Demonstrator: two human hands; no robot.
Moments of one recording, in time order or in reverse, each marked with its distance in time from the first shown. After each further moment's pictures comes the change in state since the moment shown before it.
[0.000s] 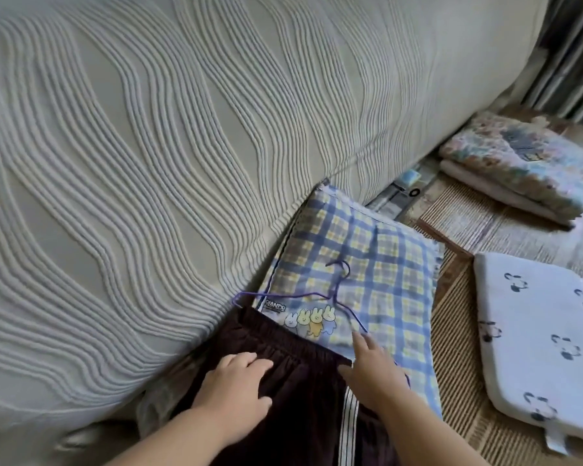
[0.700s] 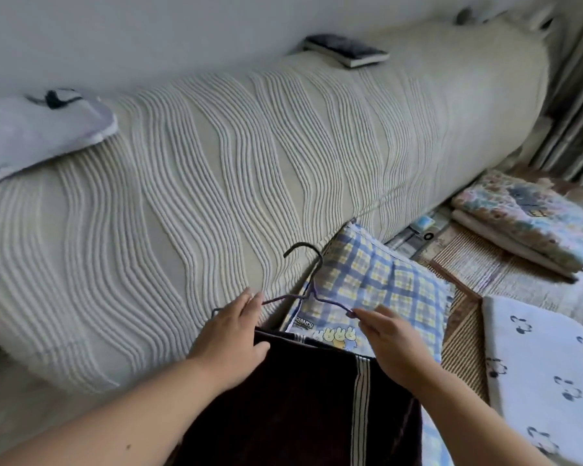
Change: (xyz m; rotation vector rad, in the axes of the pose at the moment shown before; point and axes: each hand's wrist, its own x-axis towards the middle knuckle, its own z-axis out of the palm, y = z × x) left_hand -0.073 -0.030 -0.112 -0.063 0.376 -0.013; right_hand -0.090 -0.069 -0.101 0.180 0.428 -0.514
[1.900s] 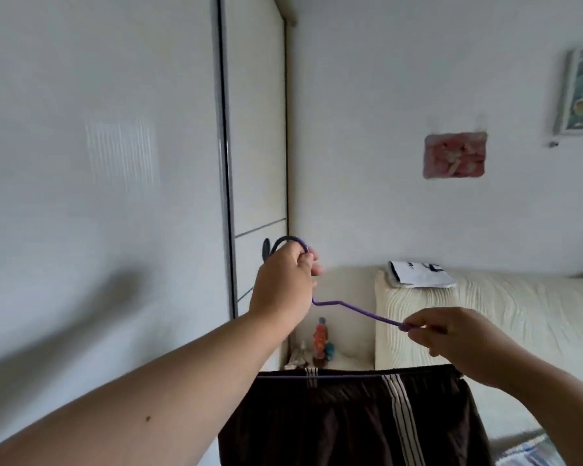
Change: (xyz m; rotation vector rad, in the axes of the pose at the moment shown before) left_hand -0.714 0.150 -0.284 -0.673 1.288 -0.436; right_hand -0.456 -0.414 -0.214 0.118 -0.247 -0.919
